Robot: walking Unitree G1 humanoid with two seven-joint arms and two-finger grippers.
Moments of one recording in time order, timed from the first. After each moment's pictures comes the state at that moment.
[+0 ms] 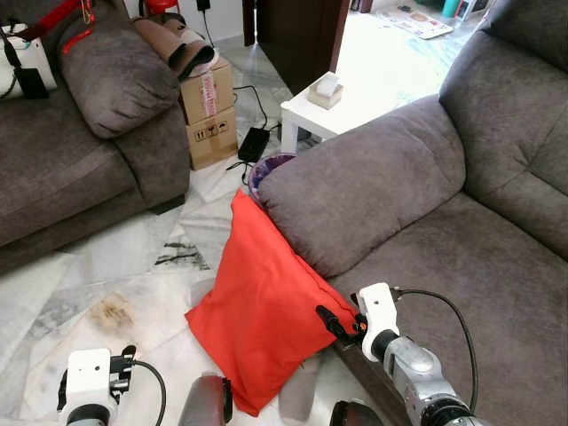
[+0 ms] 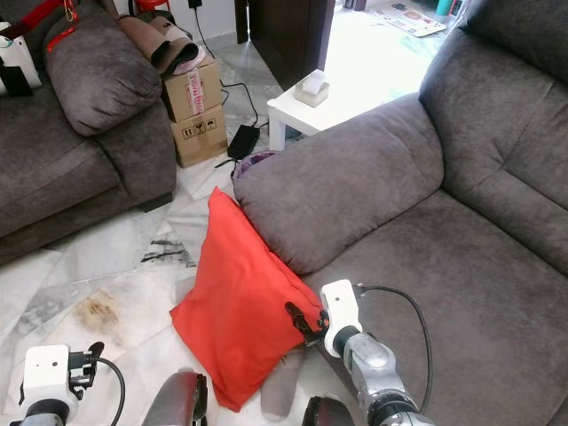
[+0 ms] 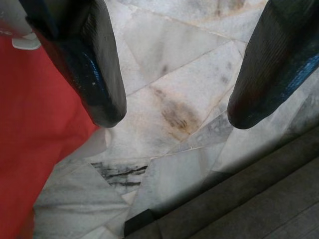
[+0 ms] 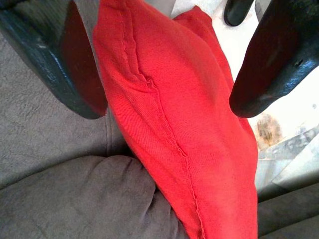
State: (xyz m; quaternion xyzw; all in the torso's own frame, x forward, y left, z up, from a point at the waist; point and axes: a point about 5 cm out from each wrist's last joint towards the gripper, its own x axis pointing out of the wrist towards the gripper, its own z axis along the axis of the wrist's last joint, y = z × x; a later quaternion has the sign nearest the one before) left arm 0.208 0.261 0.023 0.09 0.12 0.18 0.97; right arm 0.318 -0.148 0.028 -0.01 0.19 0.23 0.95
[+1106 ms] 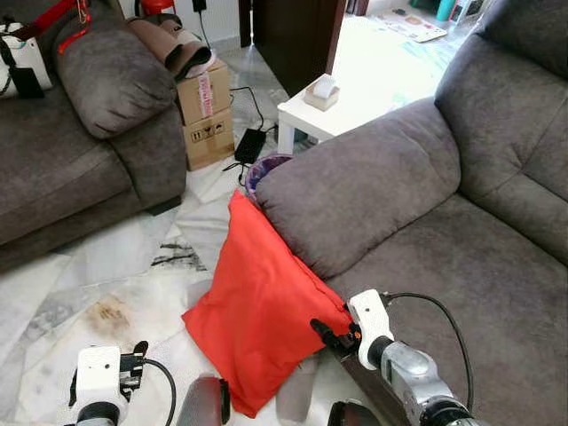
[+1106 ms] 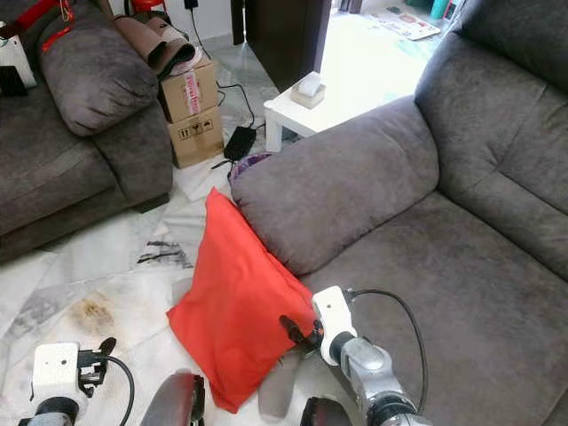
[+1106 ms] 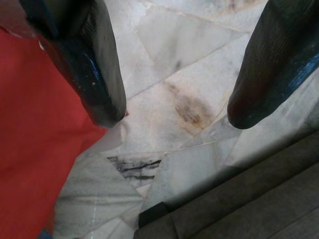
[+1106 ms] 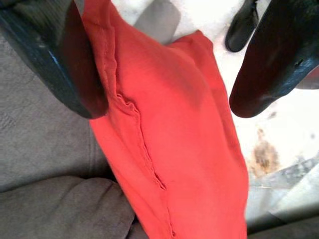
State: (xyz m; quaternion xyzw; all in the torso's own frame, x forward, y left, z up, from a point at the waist) left arm 0.203 0.248 0.029 0.08 0.11 0.15 0.98; right arm 0.313 -0.145 0.020 -0.05 0.23 0.25 0.94
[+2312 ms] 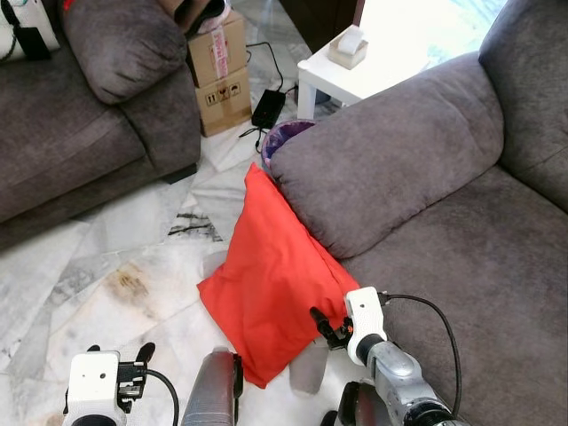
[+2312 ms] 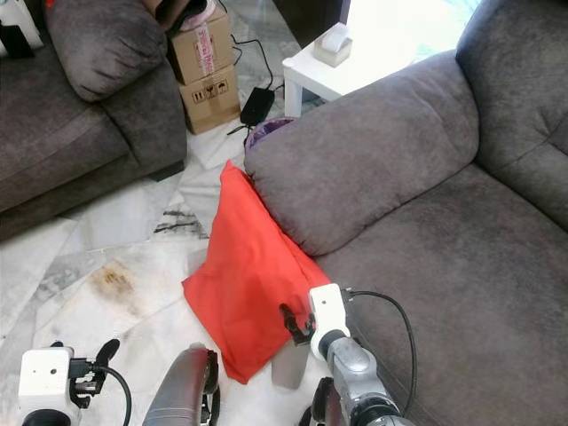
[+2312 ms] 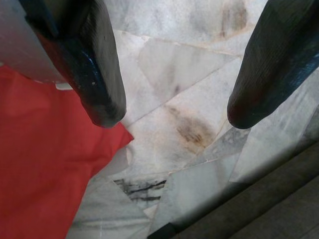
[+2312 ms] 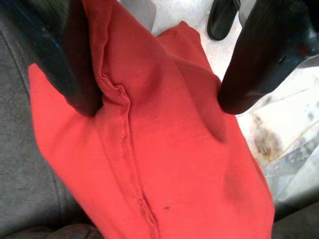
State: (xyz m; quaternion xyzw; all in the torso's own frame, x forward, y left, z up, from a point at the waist) left arm 0.175 0.228 0.068 0.08 0.10 0.11 0.98; right arm 0.317 -0.127 0.022 0.00 0.20 0.18 0.96
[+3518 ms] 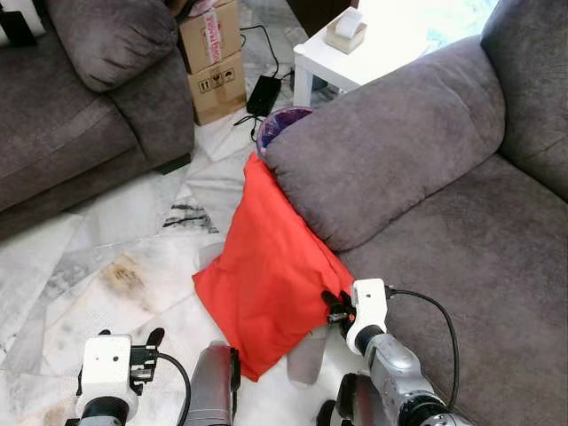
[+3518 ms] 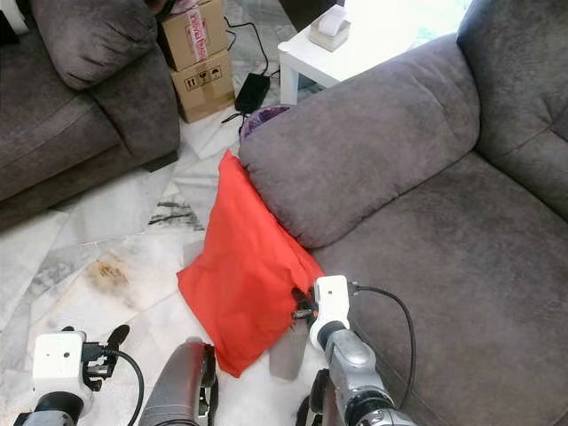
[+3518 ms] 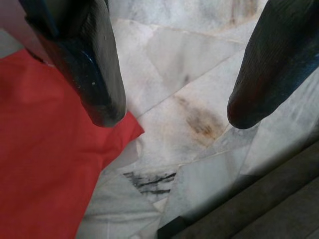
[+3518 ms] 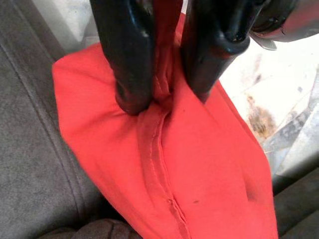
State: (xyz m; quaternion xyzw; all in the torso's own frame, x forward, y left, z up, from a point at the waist) left arm 0.196 0.218 0.075 0.08 0.08 0.11 0.99; right arm 0.323 -0.116 0.031 0.06 0.18 0.18 0.97
